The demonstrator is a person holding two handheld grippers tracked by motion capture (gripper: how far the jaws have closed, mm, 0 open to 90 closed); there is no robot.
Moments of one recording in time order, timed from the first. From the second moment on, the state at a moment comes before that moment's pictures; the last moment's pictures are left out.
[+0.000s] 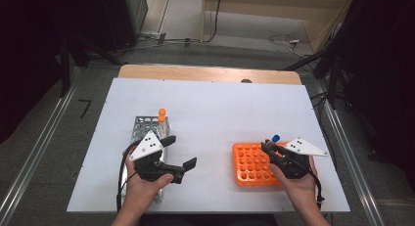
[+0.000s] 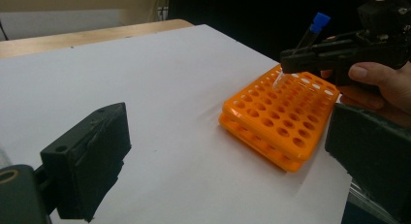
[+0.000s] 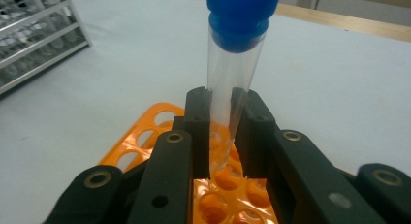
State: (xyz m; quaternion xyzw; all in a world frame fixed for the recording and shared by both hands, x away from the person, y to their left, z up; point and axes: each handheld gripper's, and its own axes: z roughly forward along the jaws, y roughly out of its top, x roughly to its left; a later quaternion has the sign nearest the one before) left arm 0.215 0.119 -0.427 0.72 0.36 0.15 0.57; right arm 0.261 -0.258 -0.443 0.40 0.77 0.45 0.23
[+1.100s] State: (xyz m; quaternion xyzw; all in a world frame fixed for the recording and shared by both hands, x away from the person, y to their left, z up) left arm 0.211 0.056 -0.428 0.75 0.27 0.10 0.59; right arm 0.223 -0.190 -0.454 0.26 0.83 0.48 0.12
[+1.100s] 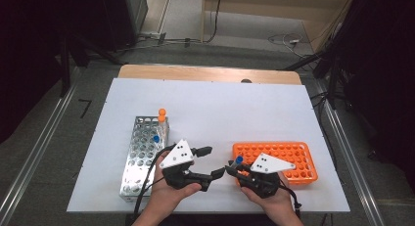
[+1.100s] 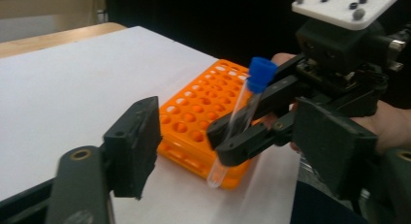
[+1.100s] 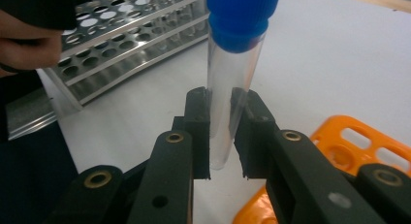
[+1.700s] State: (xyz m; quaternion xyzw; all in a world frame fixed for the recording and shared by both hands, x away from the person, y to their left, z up) left arm 0.209 0.035 -0.434 0.77 0.23 0.07 0.59; right arm 0.215 -0.178 -0.453 0.22 0.84 0.49 0.09
